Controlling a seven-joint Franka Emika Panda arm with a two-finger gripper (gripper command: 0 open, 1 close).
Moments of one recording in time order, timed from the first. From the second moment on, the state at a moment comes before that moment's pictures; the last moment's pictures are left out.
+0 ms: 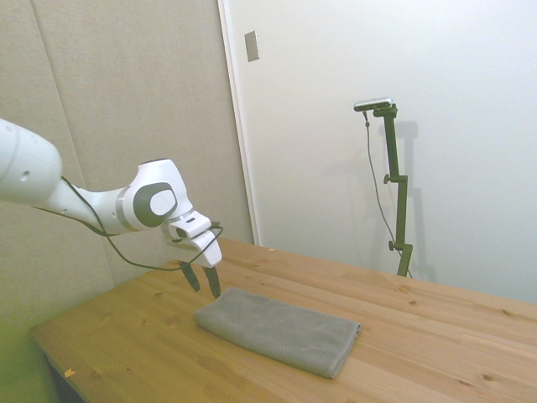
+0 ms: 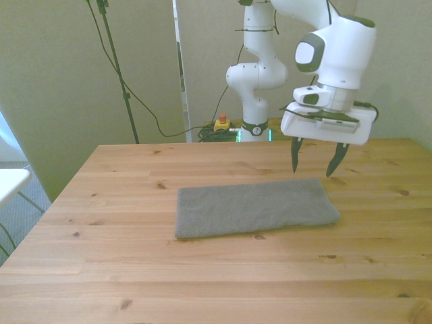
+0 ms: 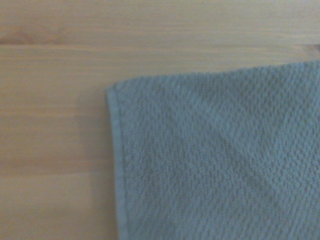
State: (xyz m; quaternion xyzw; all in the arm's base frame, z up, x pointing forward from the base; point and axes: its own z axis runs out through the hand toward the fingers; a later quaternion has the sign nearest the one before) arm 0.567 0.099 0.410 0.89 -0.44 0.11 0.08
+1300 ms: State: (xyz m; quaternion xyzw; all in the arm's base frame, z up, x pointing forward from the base) arm 0.582 0.189 0.334 0.85 -0.38 0.18 0.31
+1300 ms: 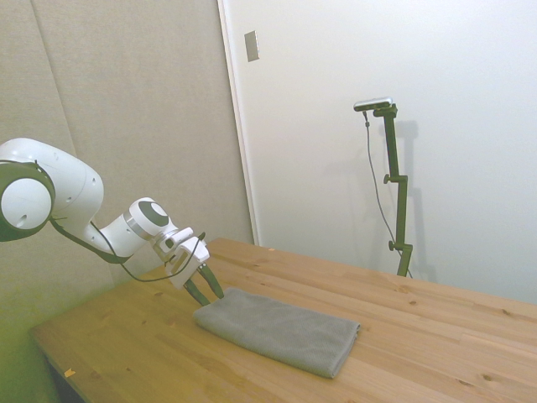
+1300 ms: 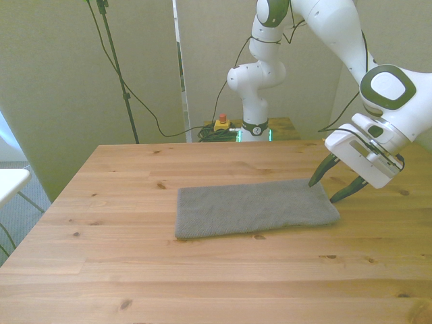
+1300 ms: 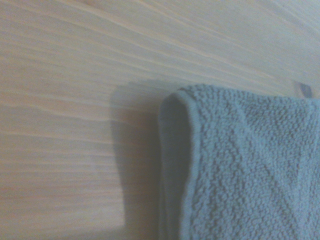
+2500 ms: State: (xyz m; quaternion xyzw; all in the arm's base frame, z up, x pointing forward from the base) arm 0.601 0.151 0.334 0.85 -0.39 0.18 0.29
